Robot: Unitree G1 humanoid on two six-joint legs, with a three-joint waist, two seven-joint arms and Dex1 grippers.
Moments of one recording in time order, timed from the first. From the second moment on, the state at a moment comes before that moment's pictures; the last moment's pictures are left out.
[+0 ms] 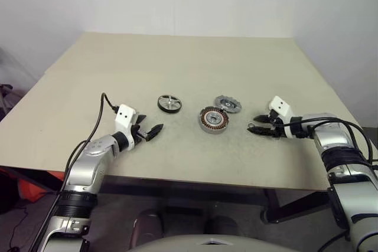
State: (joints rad) left arm -0.19 0.37 0.02 0.02 -0.33 0.42 -0.60; right arm -0.62 -0.70 0.09 0.82 0.03 0.06 1.18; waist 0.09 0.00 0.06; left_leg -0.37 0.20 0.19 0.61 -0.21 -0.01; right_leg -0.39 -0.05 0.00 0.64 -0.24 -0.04
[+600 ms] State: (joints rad) left arm -0.19 0.36 0.04 0.00 -0.33 0.42 -0.60; right arm -0.63 -0.58 0.11 0.42 0.08 0.16 1.19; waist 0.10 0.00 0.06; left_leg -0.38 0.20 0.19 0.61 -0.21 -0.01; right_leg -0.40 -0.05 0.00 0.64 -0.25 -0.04
